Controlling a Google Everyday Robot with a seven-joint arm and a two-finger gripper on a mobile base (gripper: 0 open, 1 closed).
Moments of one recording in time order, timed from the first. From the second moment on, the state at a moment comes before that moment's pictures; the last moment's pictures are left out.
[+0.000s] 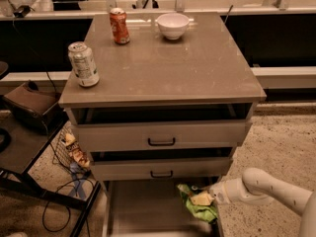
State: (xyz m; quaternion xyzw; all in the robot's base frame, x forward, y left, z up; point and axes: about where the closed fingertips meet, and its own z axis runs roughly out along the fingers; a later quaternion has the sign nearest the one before) arm 0.488 -0.169 0.343 -0.30 0.85 0.38 0.20
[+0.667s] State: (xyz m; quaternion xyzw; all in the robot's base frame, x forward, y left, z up) arm 0.482 -0.171 0.281 -0.26 0.85 0.41 0.19
